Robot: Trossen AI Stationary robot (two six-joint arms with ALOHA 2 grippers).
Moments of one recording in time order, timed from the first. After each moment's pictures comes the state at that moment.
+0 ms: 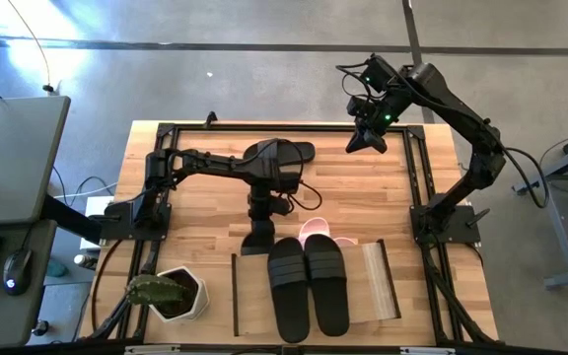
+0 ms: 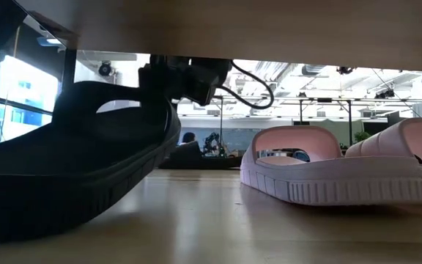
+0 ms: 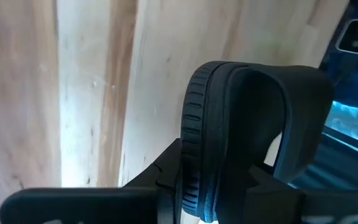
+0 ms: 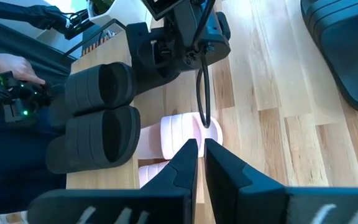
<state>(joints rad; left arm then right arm) 0.26 2.05 1.53 -1.19 0.60 0.02 -0.69 1.58 1.85 -1.52 -0.77 -0.37</state>
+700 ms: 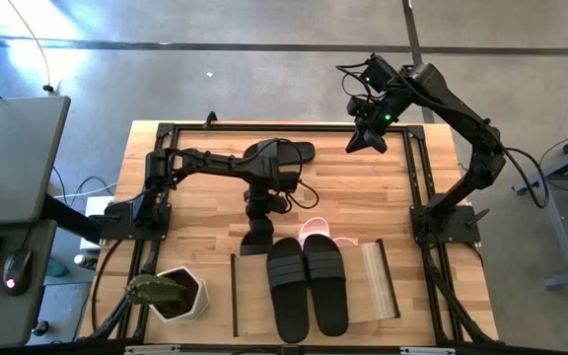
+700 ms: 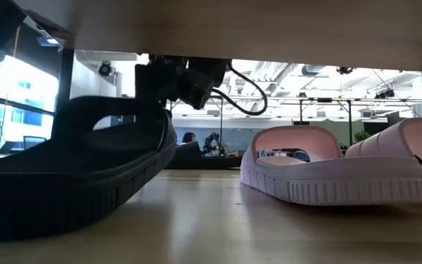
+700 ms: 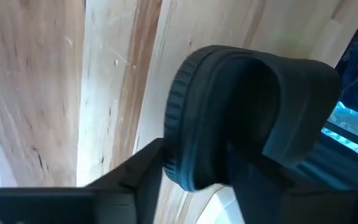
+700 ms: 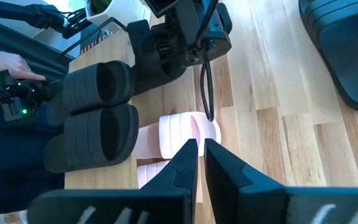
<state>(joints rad) 0.26 2.05 1.53 -1.23 0.56 0.00 -0.69 1.58 1.85 -1.52 -0.76 -0.37</state>
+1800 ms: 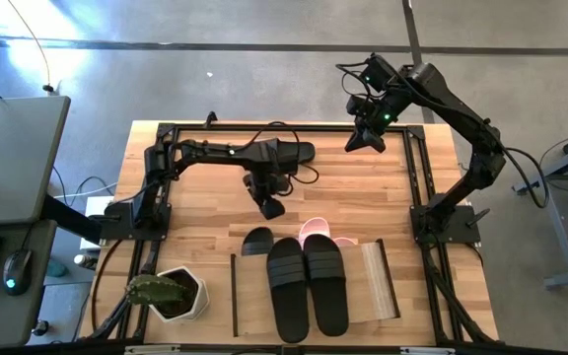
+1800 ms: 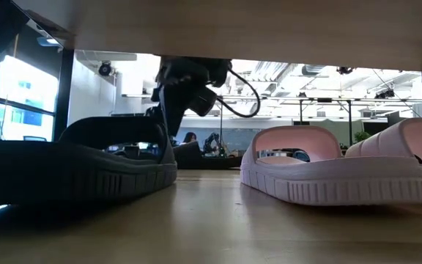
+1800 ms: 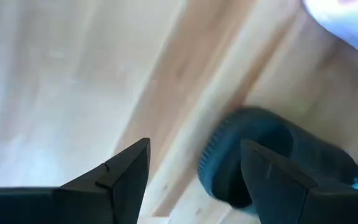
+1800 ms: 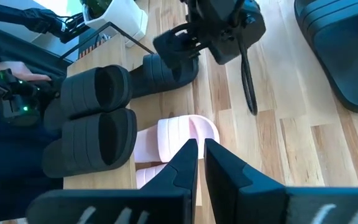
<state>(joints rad) 0.37 2.05 1.55 -1.12 0.39 -0.21 -0.69 1.58 1.85 -1.50 -0.76 -0.34</state>
